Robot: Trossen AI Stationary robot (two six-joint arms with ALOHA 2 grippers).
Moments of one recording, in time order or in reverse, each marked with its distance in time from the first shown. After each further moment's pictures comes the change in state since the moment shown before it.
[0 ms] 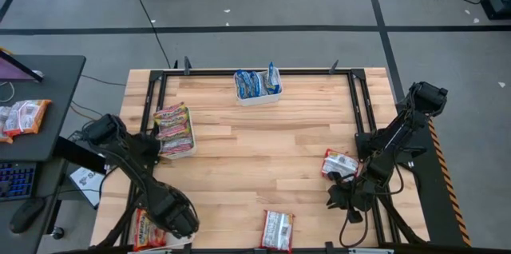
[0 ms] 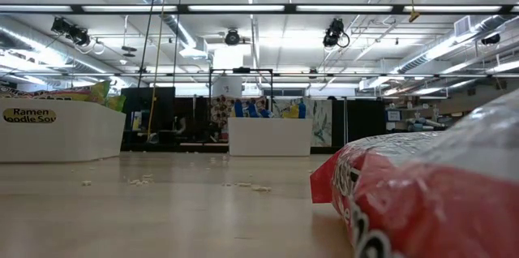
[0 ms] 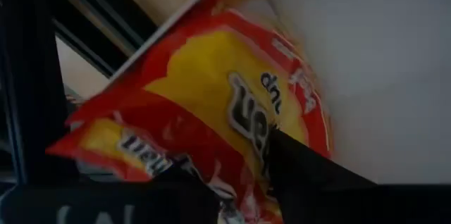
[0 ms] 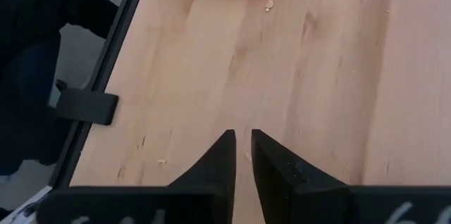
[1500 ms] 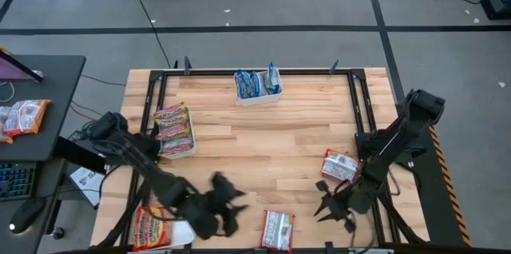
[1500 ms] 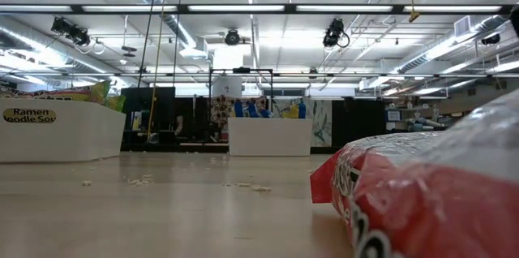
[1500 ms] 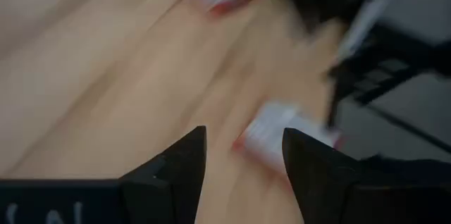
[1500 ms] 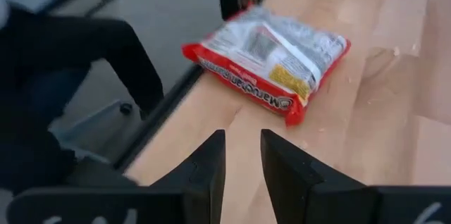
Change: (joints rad) left arm 0.117 -0.023 0.238 0.500 -1.271 0.810; right arm -0.028 0.109 0.009 0.415 0.066 -0.417
